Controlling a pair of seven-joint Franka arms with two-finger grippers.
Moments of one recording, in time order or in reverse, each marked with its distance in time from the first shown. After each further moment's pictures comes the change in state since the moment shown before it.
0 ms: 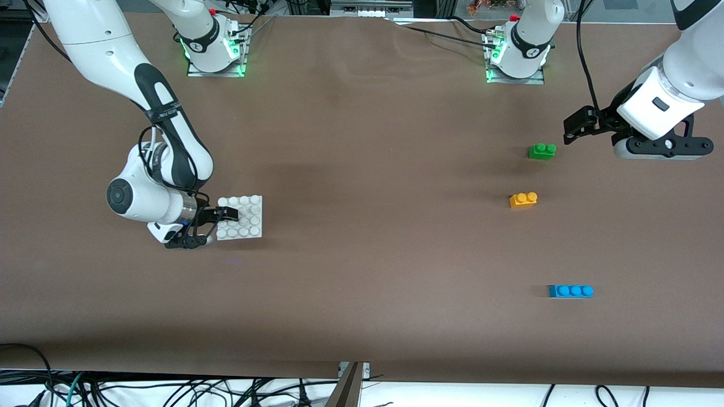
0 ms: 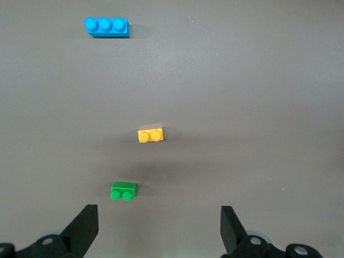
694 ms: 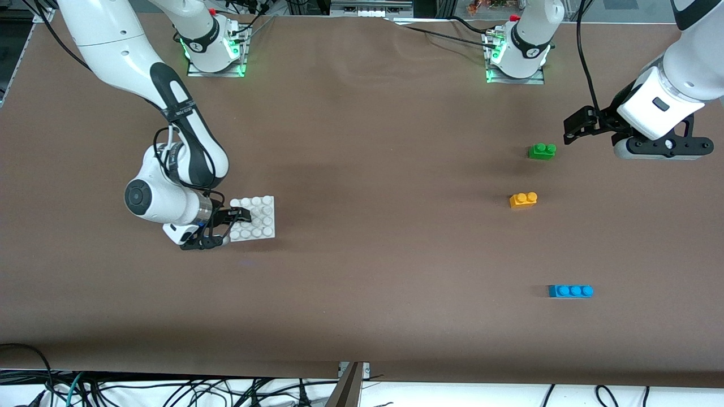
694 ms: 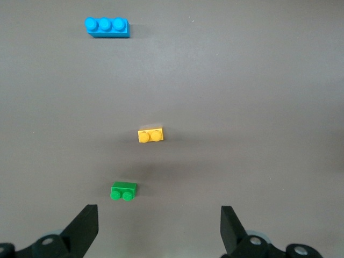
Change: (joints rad) left arm 0.000 0.000 0.000 0.000 0.000 0.000 0.000; right arm 0.063 0.017 0.001 0.031 0.012 0.003 0.030
